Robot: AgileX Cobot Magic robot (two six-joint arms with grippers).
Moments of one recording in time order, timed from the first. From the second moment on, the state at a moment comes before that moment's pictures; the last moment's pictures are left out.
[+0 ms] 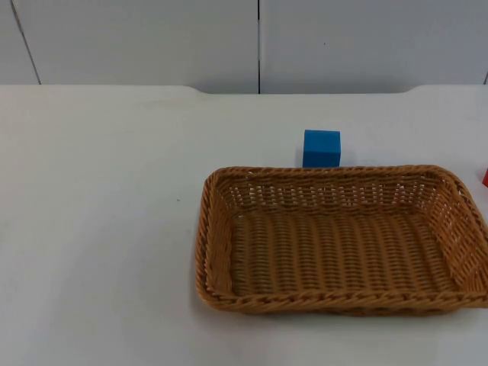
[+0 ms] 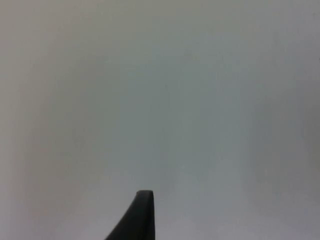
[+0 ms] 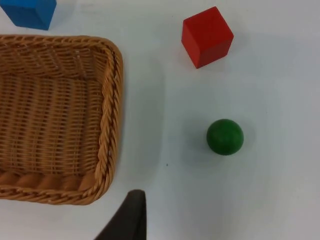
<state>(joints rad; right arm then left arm) 0.07 0.83 -0.74 -0.05 0.87 0.02 0.05 0.86 -0.68 -0.06 0.81 0.03</state>
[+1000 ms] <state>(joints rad) 0.07 0.84 -0.74 -0.05 0.85 0.02 -0.44 2.08 -1.74 -0.07 0.91 -0.01</state>
